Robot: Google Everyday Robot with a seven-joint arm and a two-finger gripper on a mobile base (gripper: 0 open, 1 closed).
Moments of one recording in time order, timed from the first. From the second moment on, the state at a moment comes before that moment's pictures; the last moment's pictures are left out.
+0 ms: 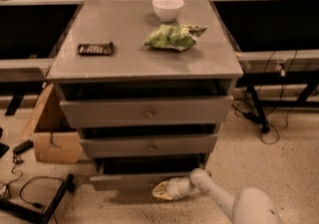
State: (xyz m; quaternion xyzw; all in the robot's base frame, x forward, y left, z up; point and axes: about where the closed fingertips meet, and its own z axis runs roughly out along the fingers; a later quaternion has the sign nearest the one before) arm 0.551 0.001 0.117 -0.62 0.63 0.31 0.35
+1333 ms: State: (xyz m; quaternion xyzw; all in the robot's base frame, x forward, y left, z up) arm 0.594 -0.011 0.134 -0.62 0.63 0.29 0.36
